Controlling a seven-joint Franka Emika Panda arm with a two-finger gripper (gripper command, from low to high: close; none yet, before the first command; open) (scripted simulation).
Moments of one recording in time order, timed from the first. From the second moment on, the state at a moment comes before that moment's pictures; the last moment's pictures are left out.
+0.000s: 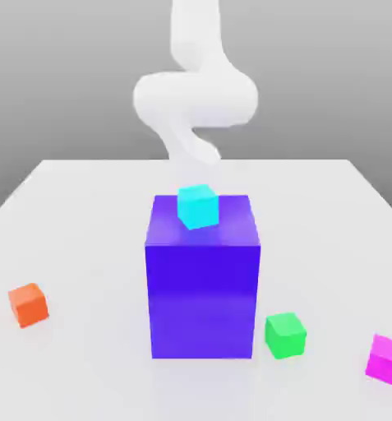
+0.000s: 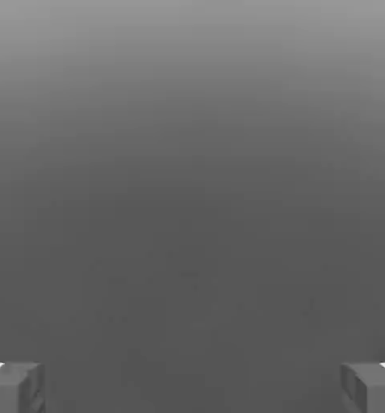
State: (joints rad) arm -0.02 -0.71 0.06 -2.31 0.00 2.33 0.89
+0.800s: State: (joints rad) arm 0.02 0.16 0.47 -2.37 -0.33 2.60 1.97
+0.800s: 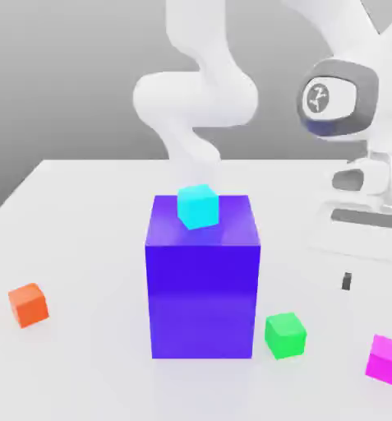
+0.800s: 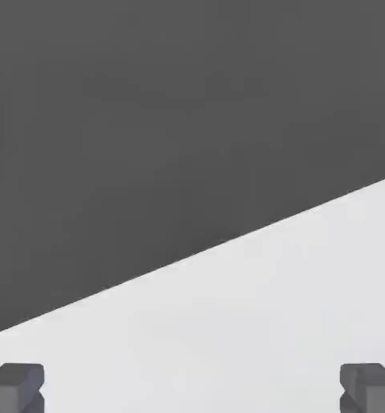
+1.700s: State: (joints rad) arm 0.10 0.17 0.43 -2.53 -0.18 2.67 2.31
